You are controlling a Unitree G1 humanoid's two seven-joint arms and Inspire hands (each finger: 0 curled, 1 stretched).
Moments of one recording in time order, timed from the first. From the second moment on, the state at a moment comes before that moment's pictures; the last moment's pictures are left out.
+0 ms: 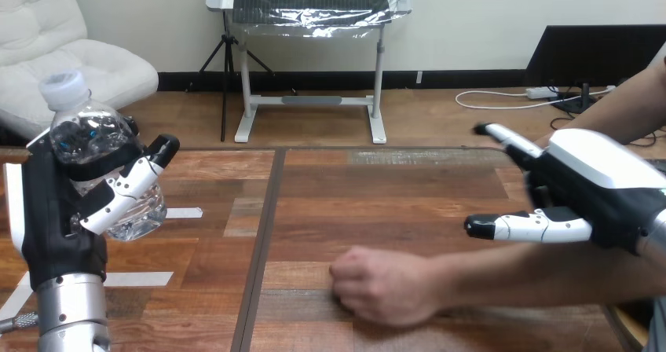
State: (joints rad) left arm 0.04 0.10 0.25 -0.01 -0.07 -0.35 0.07; right arm -0.03 -0.75 -0.07 -0.22 -0.53 -0.07 0.45
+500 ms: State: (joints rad) left arm 0.04 0.10 0.25 -0.01 -0.07 -0.35 0.07; right arm -0.01 -0.74 -0.04 -0.28 -0.73 0.03 0.41
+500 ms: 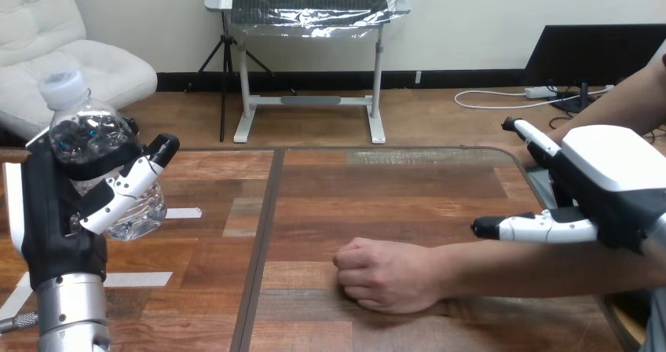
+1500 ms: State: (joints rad) left arm 0.04 0.10 0.25 -0.01 -0.07 -0.35 0.06; right arm 0.00 -0.70 0.01 -0.31 -0.79 0.05 0.41
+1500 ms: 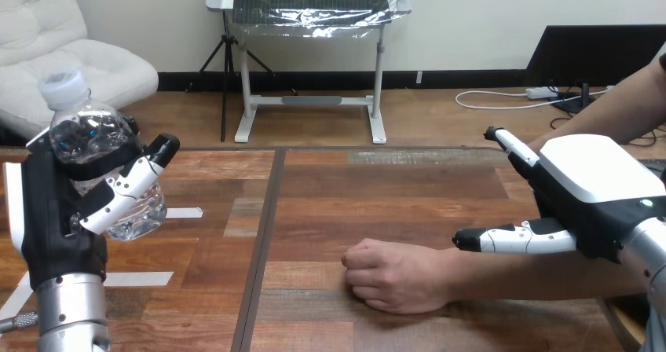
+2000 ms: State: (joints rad) left arm 0.04 0.10 0.25 -0.01 -0.07 -0.35 0.06; right arm 0.00 -0.70 0.01 -0.31 -0.75 0.02 0.41
